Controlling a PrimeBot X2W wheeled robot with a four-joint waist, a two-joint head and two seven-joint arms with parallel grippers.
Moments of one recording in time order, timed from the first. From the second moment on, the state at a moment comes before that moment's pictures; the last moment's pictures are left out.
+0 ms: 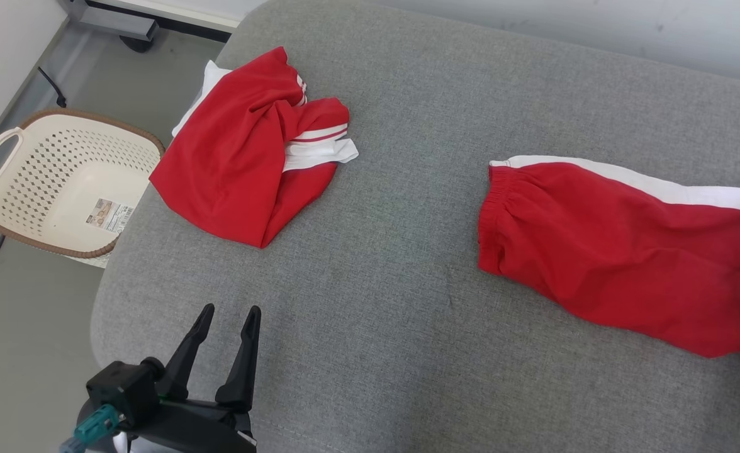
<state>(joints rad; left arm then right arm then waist) -0.15 0.29 -0.50 0.06 -0.56 0.10 -0.20 -0.45 -0.06 -0.68 0.15 0.00 0.13 1.03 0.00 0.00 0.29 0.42</state>
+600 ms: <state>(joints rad) -0.16 0.28 -0.51 0.07 -0.57 0.10 -0.21 -0.44 -0.05 -0.68 0.10 -0.04 0.13 1.02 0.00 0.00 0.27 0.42</state>
